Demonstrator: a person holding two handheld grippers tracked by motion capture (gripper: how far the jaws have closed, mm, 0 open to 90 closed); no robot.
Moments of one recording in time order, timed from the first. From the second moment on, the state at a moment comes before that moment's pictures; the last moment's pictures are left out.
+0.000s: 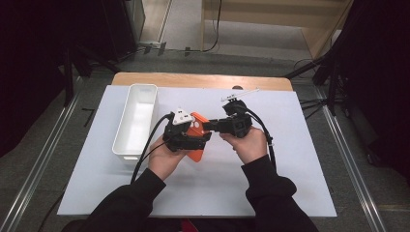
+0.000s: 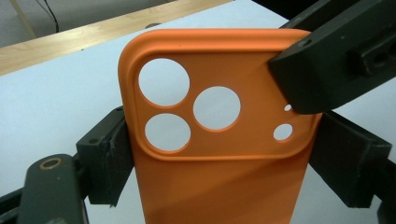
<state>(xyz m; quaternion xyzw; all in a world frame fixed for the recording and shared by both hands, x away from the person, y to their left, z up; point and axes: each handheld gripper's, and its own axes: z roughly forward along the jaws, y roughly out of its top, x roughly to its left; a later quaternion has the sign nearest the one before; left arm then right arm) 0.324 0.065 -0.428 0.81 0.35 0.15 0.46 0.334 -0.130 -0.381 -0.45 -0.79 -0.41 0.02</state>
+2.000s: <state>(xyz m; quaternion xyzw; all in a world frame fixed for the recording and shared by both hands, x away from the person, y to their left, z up) 0.323 0.080 -0.396 0.83 0.32 0.06 0.45 0.326 -0.175 -0.384 -0.34 -0.83 -0.44 -0.07</state>
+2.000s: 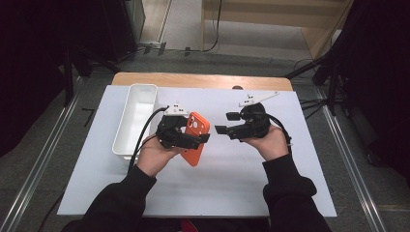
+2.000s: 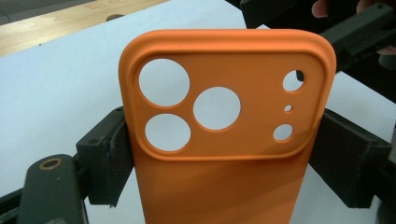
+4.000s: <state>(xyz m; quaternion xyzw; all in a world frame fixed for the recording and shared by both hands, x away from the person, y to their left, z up) 0.325 0.091 -0.386 0.85 0.26 0.02 0.46 0.247 -0.207 -0.458 -0.28 -0.84 -0.46 -0.04</state>
